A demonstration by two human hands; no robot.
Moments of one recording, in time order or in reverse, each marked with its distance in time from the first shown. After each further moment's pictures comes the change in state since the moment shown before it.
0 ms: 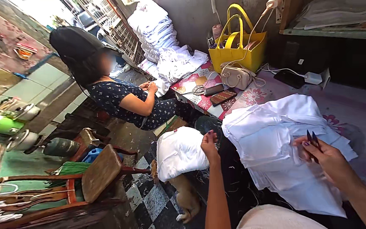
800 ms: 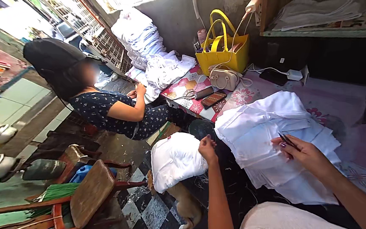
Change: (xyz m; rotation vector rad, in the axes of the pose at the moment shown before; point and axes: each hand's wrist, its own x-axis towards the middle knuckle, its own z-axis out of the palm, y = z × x) left_hand 0.011 -0.045 0.004 0.033 0.039 -0.038; right_hand -0.012 -0.020 0.018 -0.194 -0.117 -0.082
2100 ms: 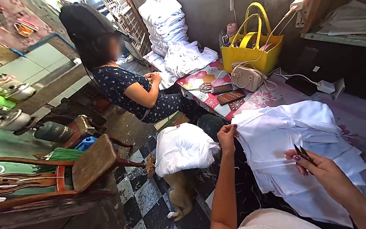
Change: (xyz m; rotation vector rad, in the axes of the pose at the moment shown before) left_hand 0.002 0.024 0.028 -0.246 -0.202 -0.053; right_hand -0.006 -0.010 0.021 0.064 -0.080 0.060
